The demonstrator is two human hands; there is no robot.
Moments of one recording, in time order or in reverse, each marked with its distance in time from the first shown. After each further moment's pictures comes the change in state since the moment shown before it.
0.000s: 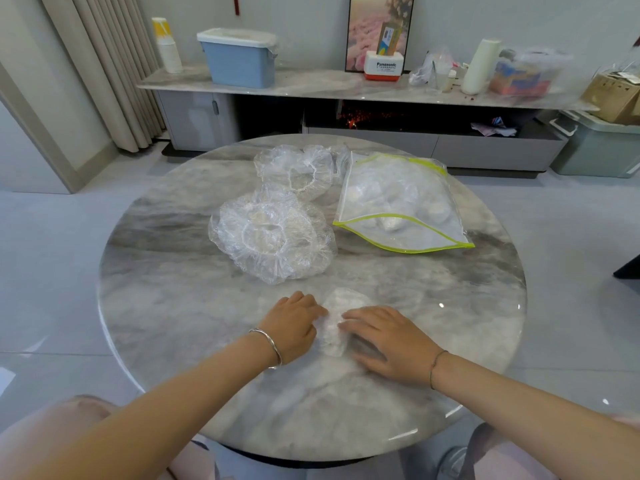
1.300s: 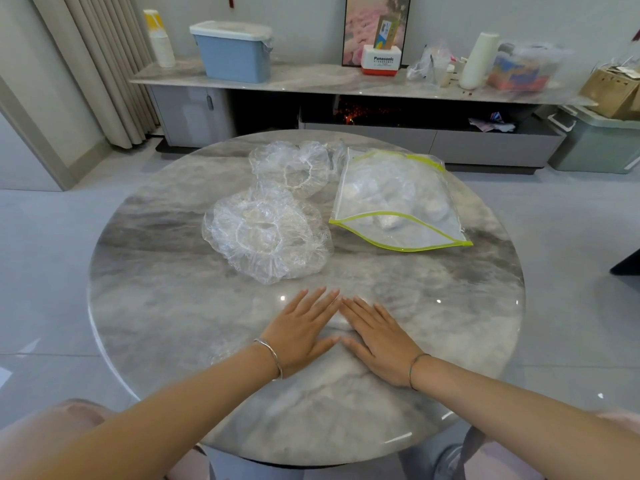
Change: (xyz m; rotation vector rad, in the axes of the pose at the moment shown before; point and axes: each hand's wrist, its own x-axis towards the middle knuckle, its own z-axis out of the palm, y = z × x) left_hand 0.006 0.001 0.029 0.198 0.118 0.162; right_hand 0.009 -0.005 0.015 0.079 -0.314 0.347
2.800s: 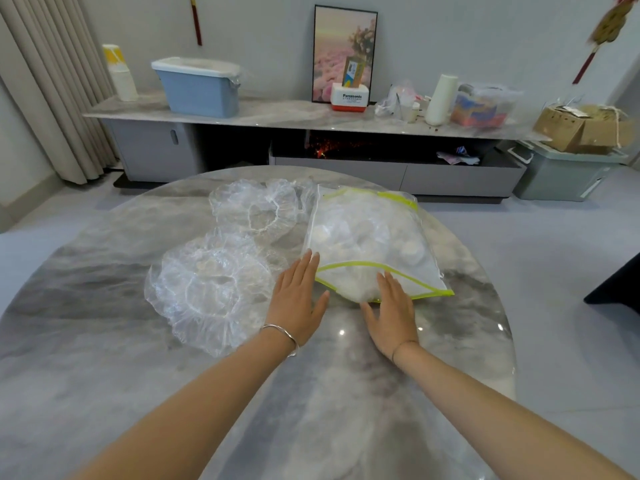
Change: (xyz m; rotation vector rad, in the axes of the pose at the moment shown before) left_hand 0.143 -0.027 -0.028 -0.337 0.293 -0.326; right_hand 0.086 0.101 -0.042 0.152 0.528 0.508
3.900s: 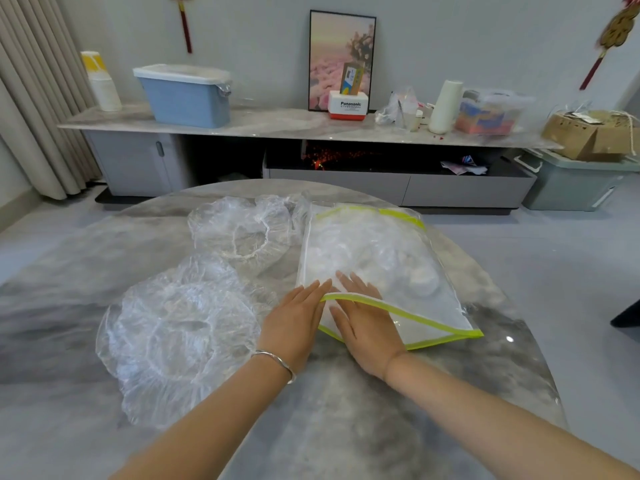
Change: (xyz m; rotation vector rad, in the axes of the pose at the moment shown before) left_hand 0.060 -0.017 0.017 -0.070 -0.073 -0.012; right_hand 0.072 -0.026 0.014 -0.009 -0.101 -0.429
